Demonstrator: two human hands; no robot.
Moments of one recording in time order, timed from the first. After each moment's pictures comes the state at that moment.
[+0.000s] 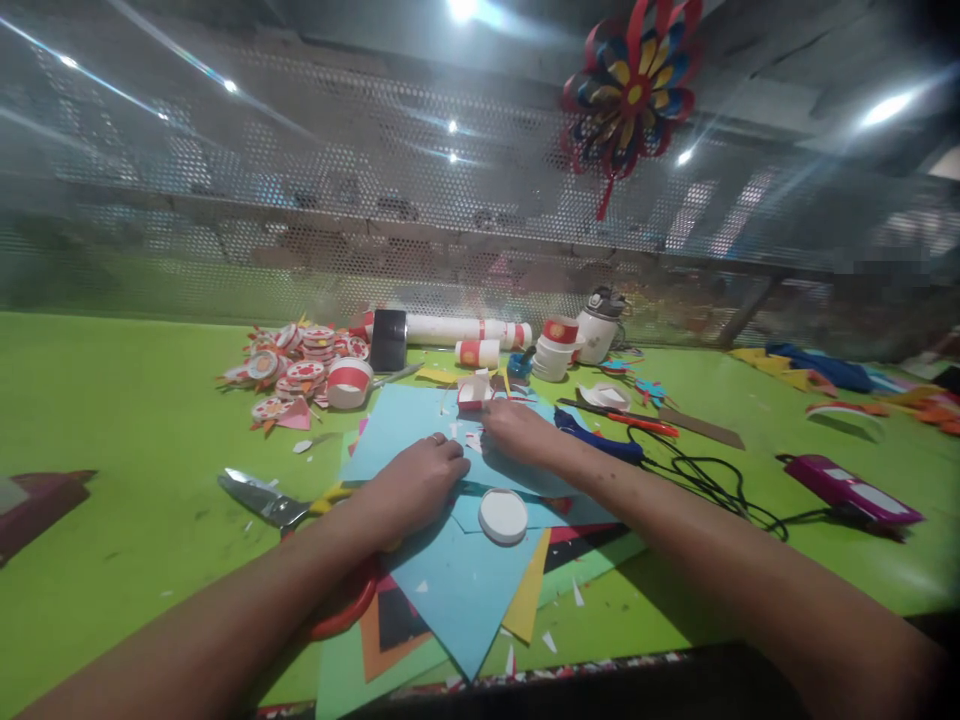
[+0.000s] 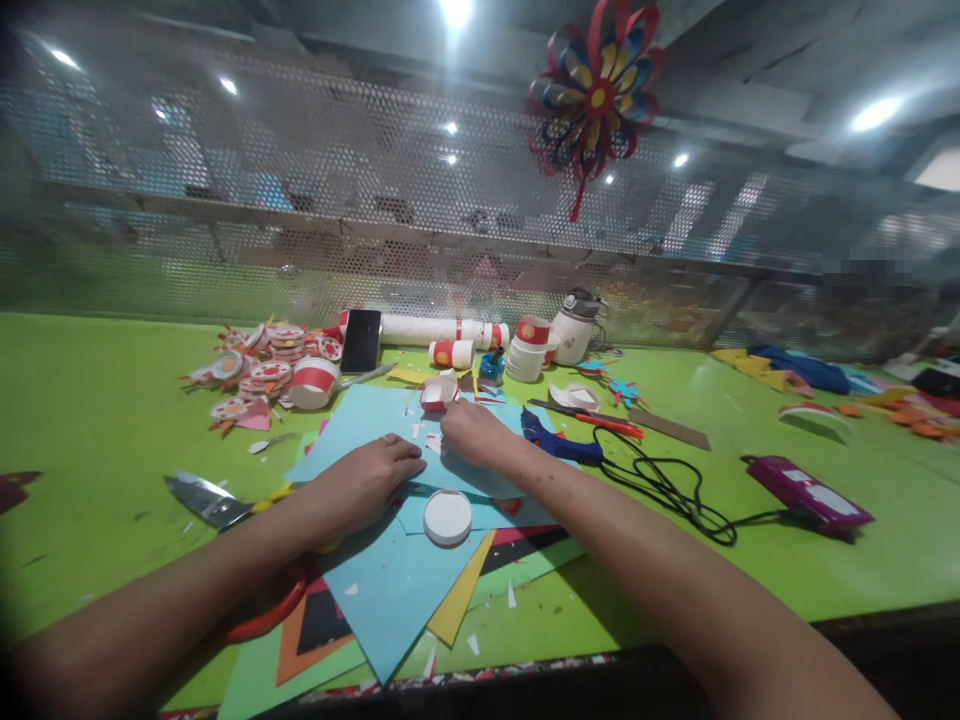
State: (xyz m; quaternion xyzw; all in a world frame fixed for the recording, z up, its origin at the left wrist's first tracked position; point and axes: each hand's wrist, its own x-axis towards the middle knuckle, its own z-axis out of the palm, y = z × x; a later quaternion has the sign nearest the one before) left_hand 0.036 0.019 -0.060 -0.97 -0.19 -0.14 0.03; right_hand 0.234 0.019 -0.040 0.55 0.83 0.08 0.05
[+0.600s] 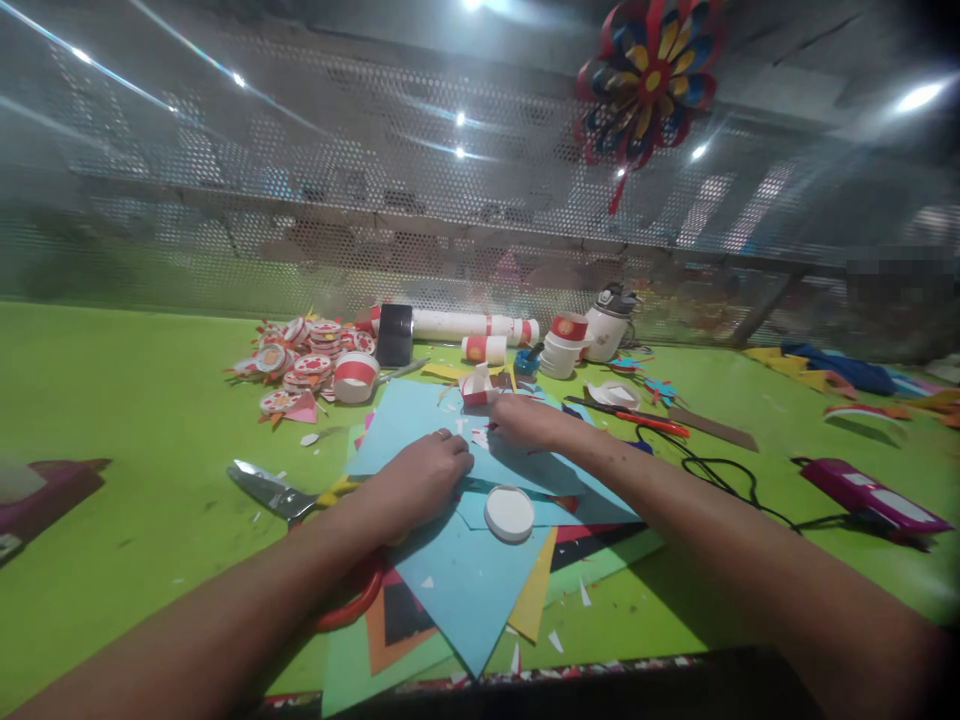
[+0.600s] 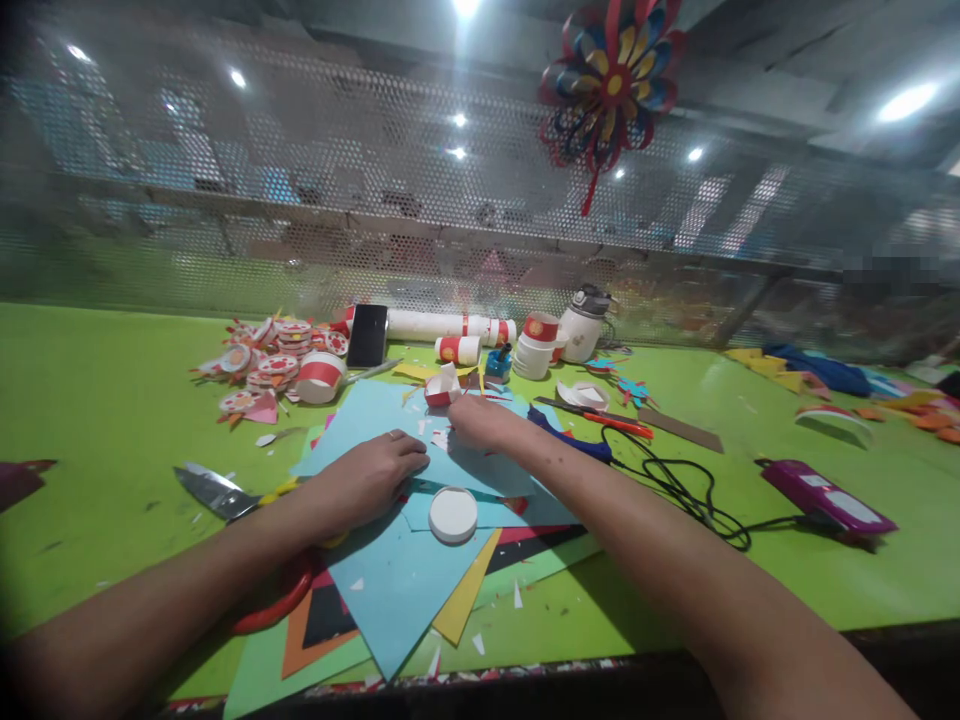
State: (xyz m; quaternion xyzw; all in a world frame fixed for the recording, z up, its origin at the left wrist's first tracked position) left_hand 0.035 0.016 -0.054 -0.97 -0.19 -0.13 0.01; right_hand 0.238 0.032 -0.031 0.55 0.83 0.04 0.07
